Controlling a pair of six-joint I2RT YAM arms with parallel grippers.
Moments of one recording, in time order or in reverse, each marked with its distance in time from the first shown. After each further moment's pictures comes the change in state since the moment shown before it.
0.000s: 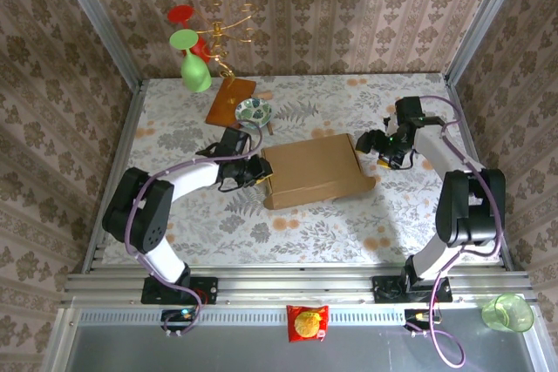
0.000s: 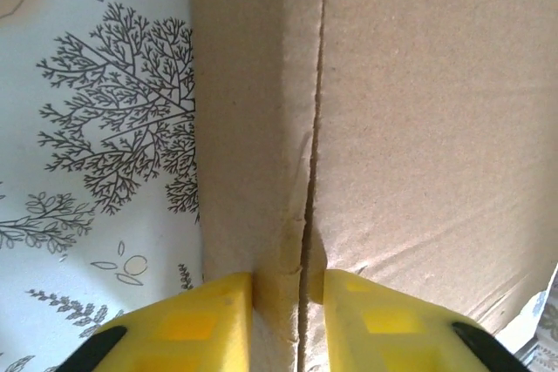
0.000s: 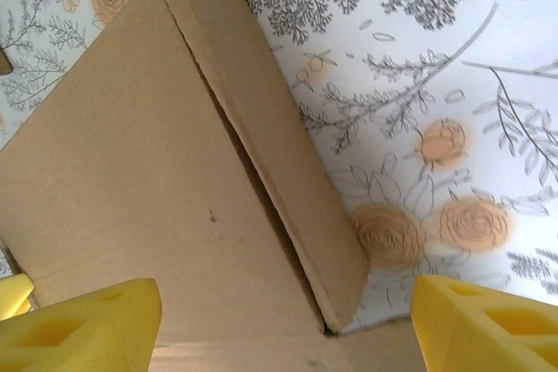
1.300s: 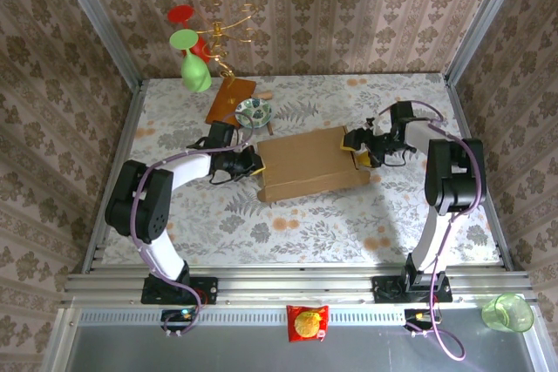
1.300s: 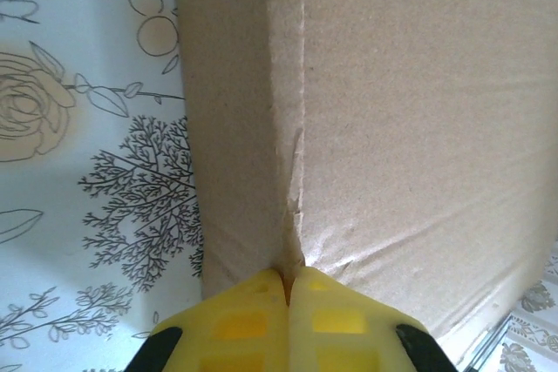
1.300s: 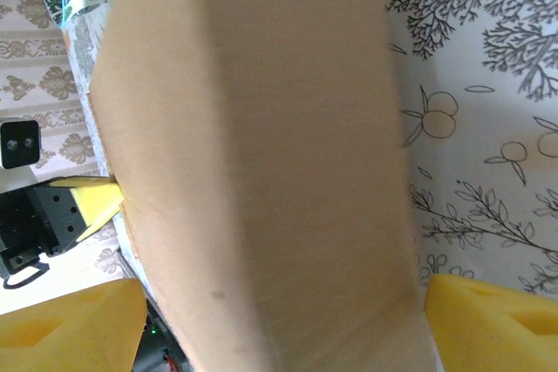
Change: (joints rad) left arm 0.130 0.069 0.031 0.029 0.152 0.141; right arm -0.025 0.265 0.049 0.163 -0.435 -0.142
